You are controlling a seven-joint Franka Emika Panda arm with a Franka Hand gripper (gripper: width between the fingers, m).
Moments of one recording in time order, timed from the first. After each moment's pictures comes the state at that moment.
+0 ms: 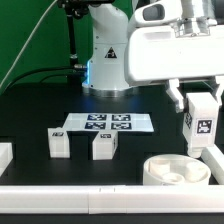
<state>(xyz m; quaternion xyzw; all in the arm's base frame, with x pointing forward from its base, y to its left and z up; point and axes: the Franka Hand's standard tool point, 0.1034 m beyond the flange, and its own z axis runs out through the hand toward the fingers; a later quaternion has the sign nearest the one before) 0.607 0.099 0.121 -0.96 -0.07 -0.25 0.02</state>
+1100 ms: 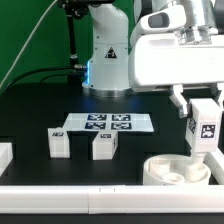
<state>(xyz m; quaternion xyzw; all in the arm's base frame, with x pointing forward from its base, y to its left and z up) 0.600 0.104 0.107 -0.95 -0.09 -0.29 0.02</state>
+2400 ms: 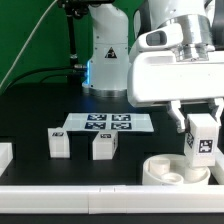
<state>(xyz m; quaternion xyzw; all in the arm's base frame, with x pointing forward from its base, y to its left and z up) 0.599 0.102 0.086 -0.95 -0.08 -0.29 0.02</state>
